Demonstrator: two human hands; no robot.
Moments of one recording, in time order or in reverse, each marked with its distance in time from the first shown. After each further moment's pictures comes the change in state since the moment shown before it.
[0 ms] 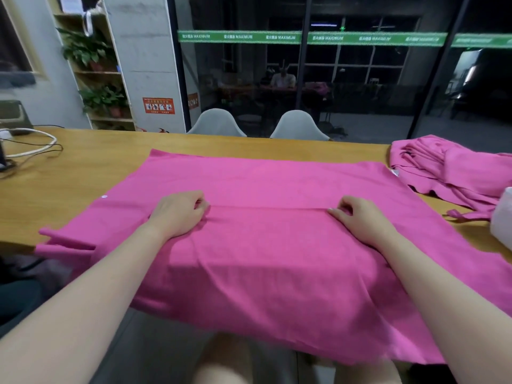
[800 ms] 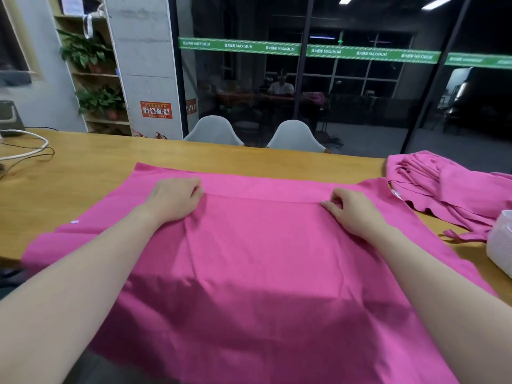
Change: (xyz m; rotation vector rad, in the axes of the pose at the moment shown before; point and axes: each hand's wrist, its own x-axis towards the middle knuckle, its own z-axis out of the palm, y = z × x) left_hand 0.042 0.002 -0.033 0.087 0.048 0.061; right_hand 0.041 -0.020 -0.023 -0.101 0.054 -0.067
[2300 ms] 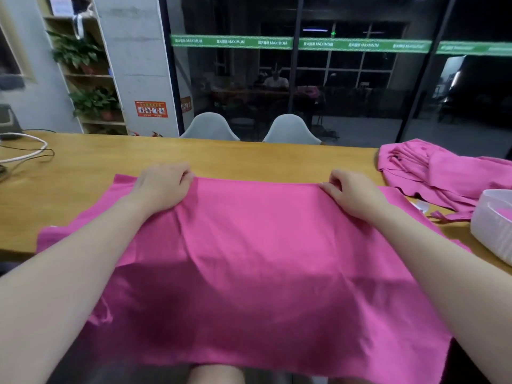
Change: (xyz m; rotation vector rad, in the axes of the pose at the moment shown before) left_hand -0.019 0.004 -0.032 0.029 0.103 0.010; right_hand -0.019 -0.016 -0.032 -0.028 0.050 -0.062
